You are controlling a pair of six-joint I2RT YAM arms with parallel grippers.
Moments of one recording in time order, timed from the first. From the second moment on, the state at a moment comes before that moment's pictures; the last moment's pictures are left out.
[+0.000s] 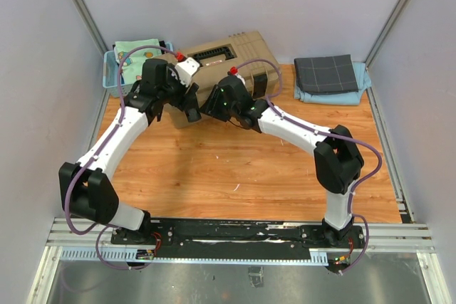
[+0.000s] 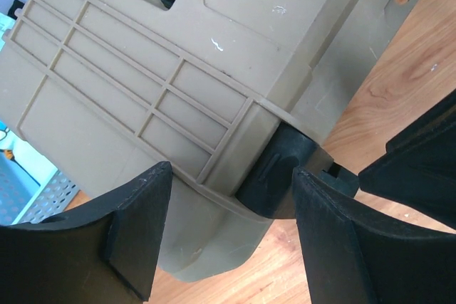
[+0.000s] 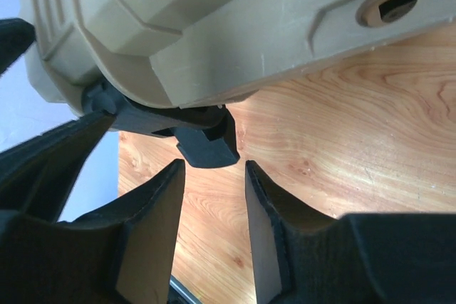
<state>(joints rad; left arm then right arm) -0.27 1.47 1.26 -0.37 0.12 0.43 0.79 1.89 1.53 -0.17 0.03 0.94</state>
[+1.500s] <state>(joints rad) -0.25 1.54 1.29 -0.27 0.17 0.39 0.89 2.03 1.63 -0.21 0.13 0.73</state>
